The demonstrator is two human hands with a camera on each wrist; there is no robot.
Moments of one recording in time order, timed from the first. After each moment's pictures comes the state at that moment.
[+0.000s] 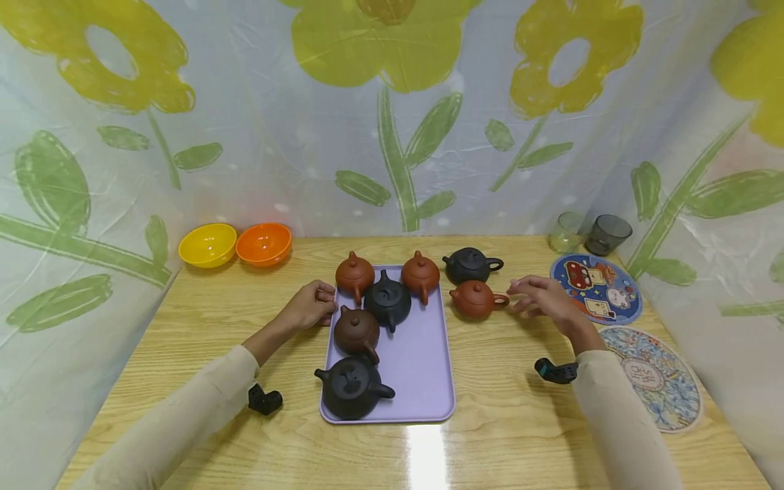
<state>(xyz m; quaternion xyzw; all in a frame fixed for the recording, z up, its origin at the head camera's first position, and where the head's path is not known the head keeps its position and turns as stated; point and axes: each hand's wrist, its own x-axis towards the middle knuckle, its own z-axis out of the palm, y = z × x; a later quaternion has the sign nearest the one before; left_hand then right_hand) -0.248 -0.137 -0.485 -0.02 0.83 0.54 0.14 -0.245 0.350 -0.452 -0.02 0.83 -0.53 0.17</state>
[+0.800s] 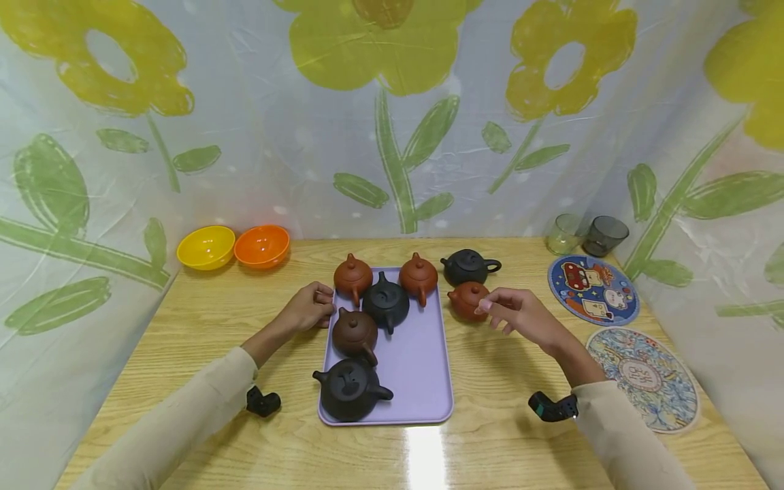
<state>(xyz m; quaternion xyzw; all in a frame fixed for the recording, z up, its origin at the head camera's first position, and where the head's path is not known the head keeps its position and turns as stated) -0.247 -0.137 -0.483 -0.02 0.84 0.53 0.14 -0.194 0.289 -0.408 -0.14 0.84 -0.51 0.16</state>
